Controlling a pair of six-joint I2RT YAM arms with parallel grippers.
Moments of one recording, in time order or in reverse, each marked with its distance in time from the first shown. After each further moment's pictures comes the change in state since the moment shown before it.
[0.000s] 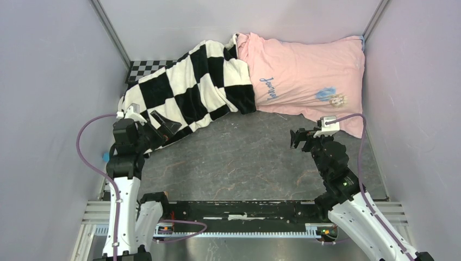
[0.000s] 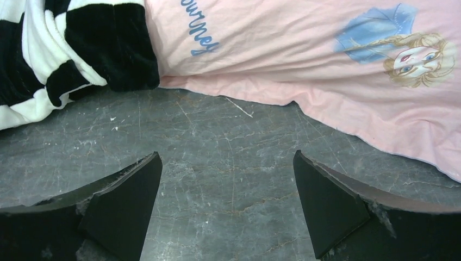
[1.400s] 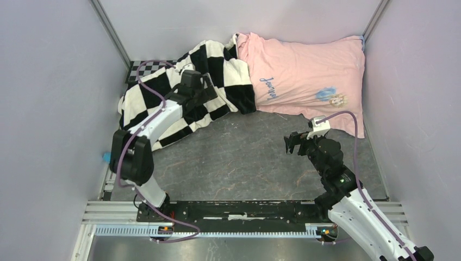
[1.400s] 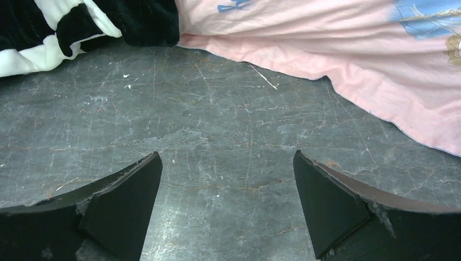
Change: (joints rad) left arm -0.477 0.941 0.469 0.317 -0.532 0.009; right arm 0.000 0.057 -0.006 -0.054 -0.131 -0.010
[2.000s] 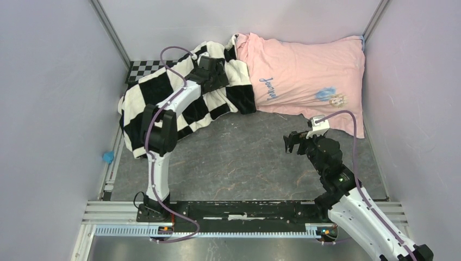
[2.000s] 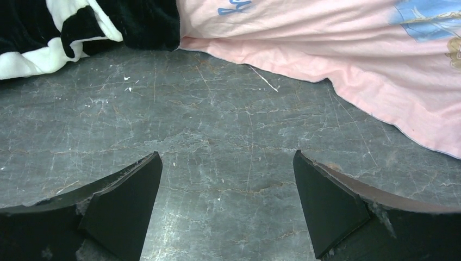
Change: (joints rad) left arm -0.015 0.482 0.517 -0.069 -0.006 0.025; right arm 0.000 0.015 -0.002 0.022 0.001 0.002
